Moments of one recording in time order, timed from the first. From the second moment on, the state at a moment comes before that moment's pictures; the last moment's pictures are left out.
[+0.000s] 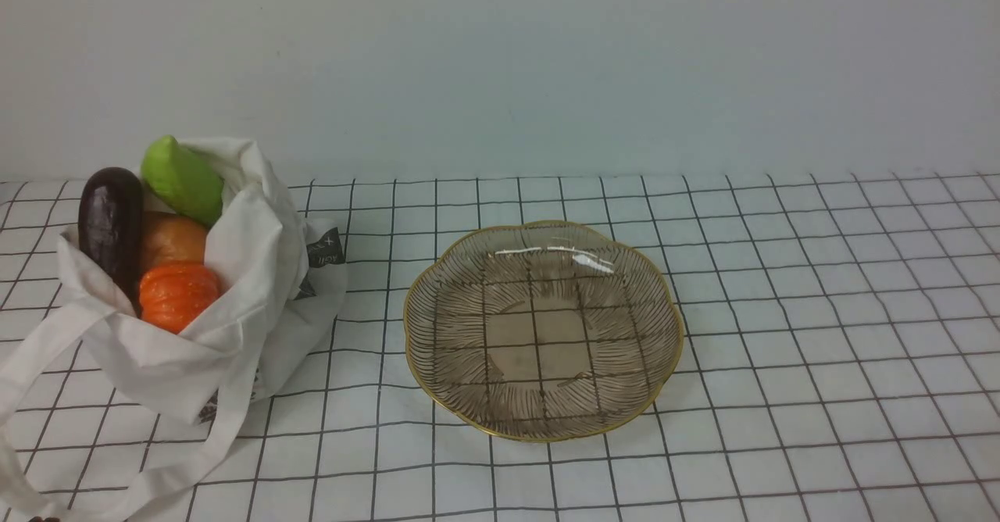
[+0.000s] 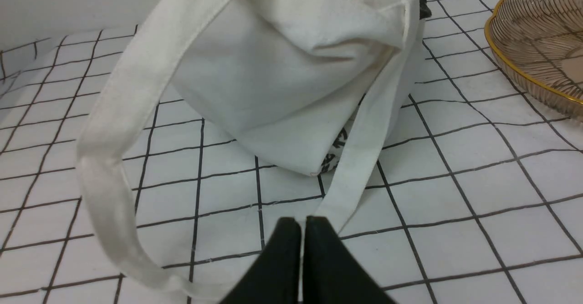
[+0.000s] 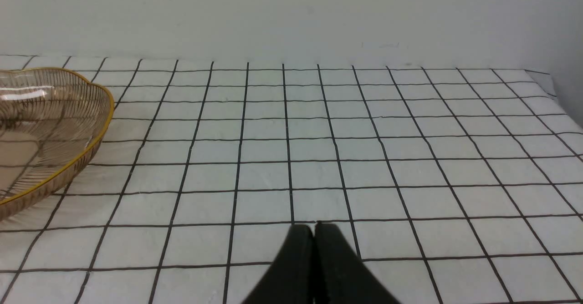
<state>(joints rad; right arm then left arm) -0.04 -0.02 0.02 0.00 0.40 -0.04 -0.05 -0.01 0.03 0.06 0.38 0.04</state>
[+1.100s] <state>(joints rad) -0.04 -0.02 0.02 0.00 0.40 -0.04 -0.05 0.09 -0.29 -0.44 0.00 -0.04</state>
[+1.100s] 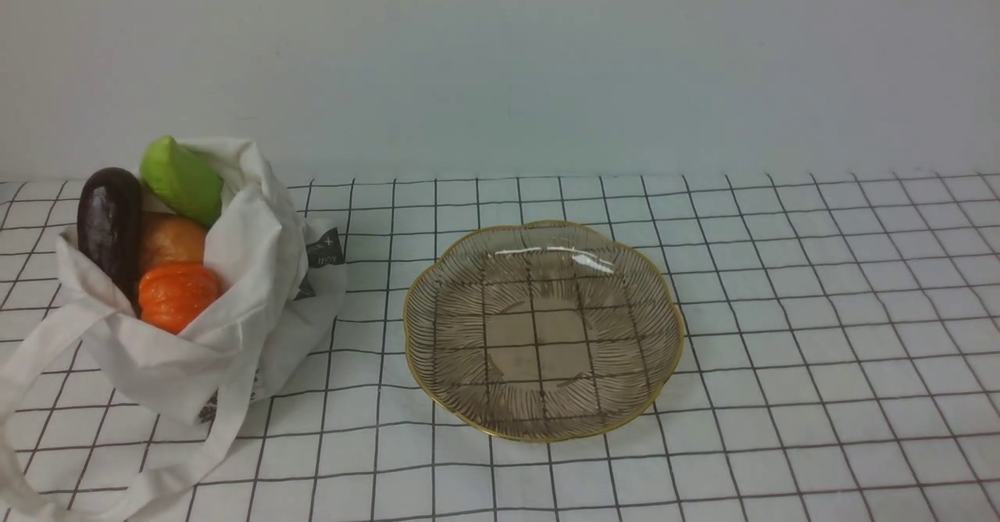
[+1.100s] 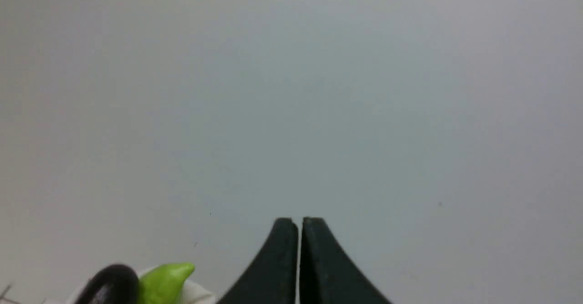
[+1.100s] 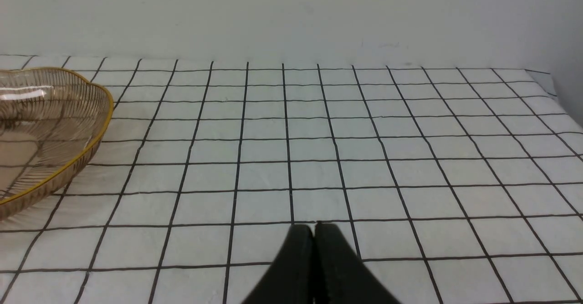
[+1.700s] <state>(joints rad) -0.04 -0.02 0.02 0.00 0.40 -0.04 -0.05 1.01 -0.90 -0.30 0.59 0.27</state>
